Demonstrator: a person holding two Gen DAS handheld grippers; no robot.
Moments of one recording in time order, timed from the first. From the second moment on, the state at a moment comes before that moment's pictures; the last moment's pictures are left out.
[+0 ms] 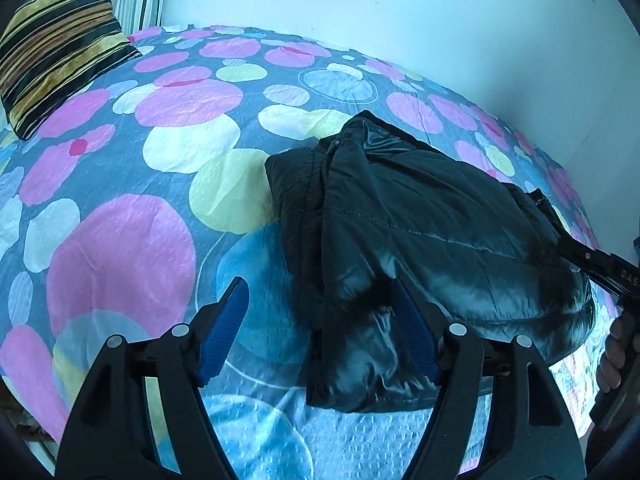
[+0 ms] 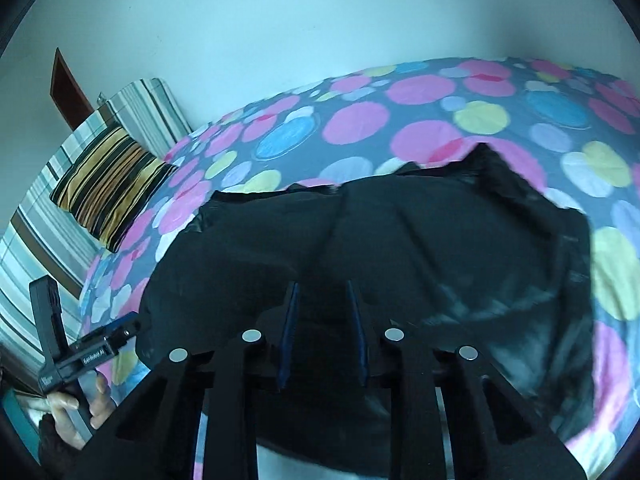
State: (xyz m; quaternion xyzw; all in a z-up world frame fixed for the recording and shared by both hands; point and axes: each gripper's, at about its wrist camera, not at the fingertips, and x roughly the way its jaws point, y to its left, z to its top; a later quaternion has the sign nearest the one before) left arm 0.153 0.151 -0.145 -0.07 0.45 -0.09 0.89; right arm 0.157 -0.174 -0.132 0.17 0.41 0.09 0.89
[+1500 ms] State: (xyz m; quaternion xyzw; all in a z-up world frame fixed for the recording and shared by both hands) left arm 0.218 0.115 -0.117 -0.09 0.46 -0.19 0.86; right arm 0.196 -0.131 -0.192 0.13 0.49 0.09 0.86
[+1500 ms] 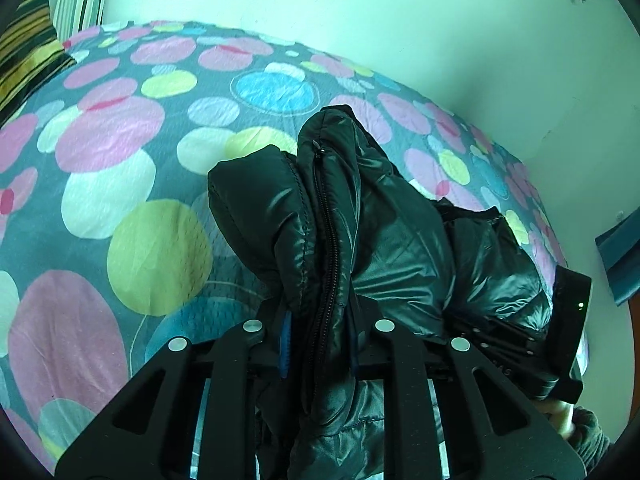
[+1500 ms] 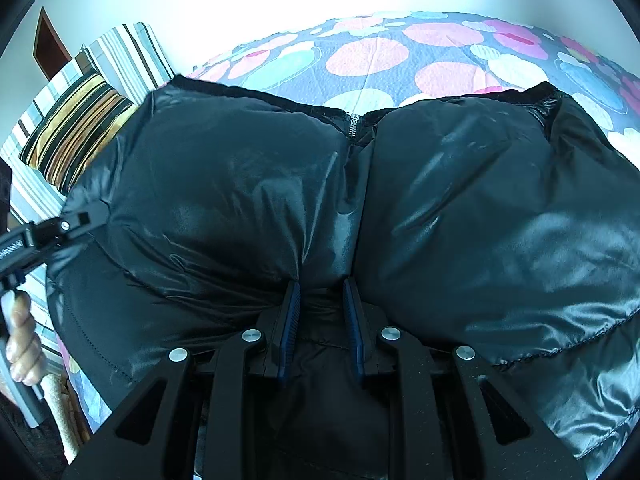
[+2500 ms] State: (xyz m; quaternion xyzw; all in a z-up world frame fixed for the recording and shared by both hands) left arm 0.171 0.007 -0.026 0.04 0.39 -0.18 0.90; right arm 0.106 -0.241 -0.123 0.12 0.42 -0.04 0.90
